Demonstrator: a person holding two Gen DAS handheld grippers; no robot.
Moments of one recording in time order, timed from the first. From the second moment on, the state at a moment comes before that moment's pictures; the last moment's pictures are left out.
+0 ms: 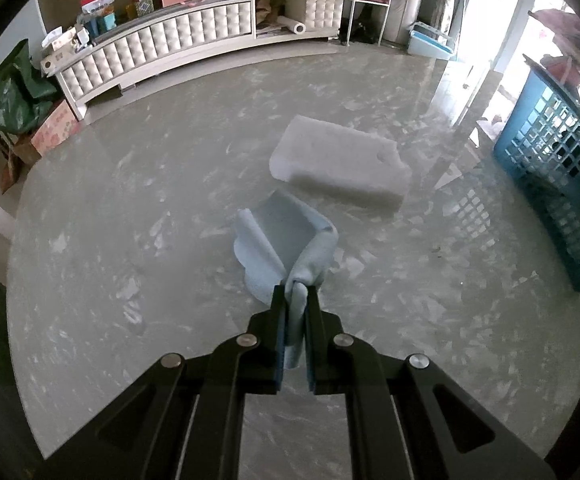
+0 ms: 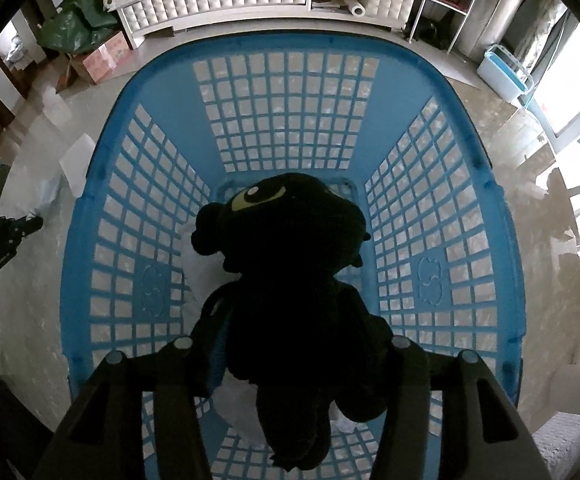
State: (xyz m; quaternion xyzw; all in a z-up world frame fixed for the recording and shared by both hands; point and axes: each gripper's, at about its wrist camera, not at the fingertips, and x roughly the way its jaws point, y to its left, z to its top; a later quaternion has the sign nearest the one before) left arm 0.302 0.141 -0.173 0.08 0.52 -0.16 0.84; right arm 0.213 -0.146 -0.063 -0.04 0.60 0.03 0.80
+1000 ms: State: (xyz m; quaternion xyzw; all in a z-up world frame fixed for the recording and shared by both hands) left arm 0.229 0.078 -0.081 0.04 0.47 -0.20 0.86; right arm 0.130 -0.172 -0.006 -0.05 0.53 0.04 0.85
